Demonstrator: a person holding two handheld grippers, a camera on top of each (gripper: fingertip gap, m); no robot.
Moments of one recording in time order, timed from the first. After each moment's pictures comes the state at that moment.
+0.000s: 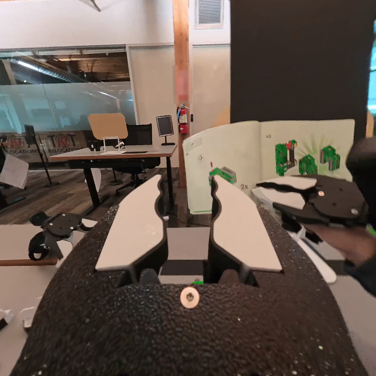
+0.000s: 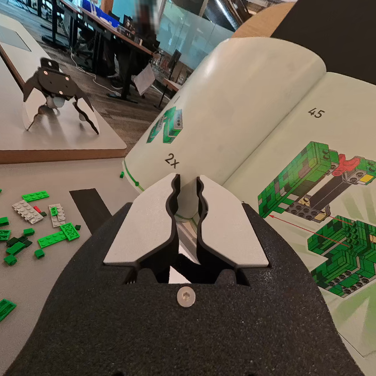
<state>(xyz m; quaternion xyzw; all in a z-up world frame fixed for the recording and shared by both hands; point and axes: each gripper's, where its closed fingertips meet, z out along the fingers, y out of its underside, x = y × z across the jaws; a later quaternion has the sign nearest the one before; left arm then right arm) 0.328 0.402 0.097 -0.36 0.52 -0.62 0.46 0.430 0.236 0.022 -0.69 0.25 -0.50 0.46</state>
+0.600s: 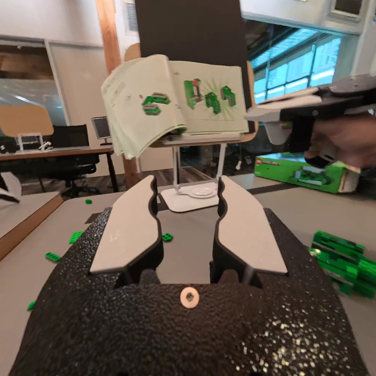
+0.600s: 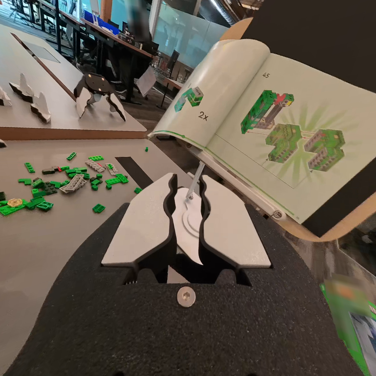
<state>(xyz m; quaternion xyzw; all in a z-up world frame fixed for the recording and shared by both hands) 0.218 0.339 -0.058 -0.26 0.56 -0.70 0.37 0.272 0.185 0.002 -0.68 0.28 -0.49 0.48</state>
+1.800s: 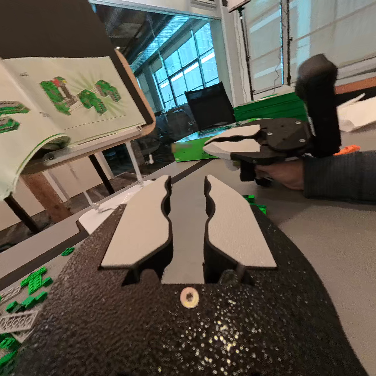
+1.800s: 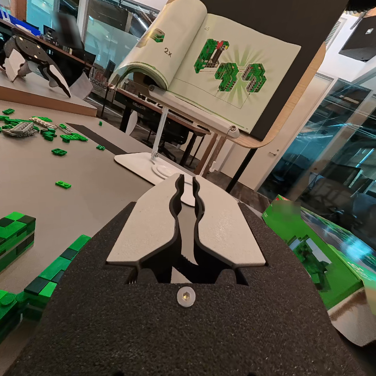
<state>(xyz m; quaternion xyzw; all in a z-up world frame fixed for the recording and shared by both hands) 0.141 0.250 -0.082 -0.05 0.66 -0.71 0.27 0.188 0.109 -0.091 -0.57 0.32 -0.61 0.44</state>
